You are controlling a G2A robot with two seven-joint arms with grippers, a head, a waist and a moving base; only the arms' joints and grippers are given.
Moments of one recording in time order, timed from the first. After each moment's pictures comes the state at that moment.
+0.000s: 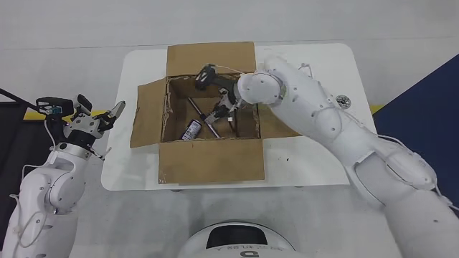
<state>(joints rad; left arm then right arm) 1.82 -1.11 -1.85 -1.89 0.95 -0.28 -0.15 -0.48 -1.37 0.46 -1.12 -0.46 -0.31 1.07</state>
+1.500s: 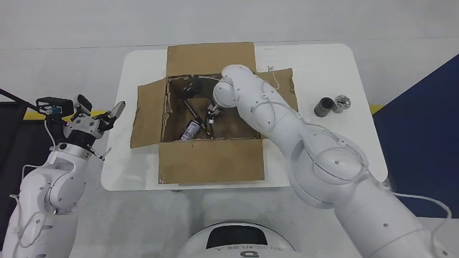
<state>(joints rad) 1.82 -1.11 -1.85 -1.89 0.95 -0.28 -0.15 -0.35 -1.82 0.27 -0.32 -0.54 -0.41 0.89</state>
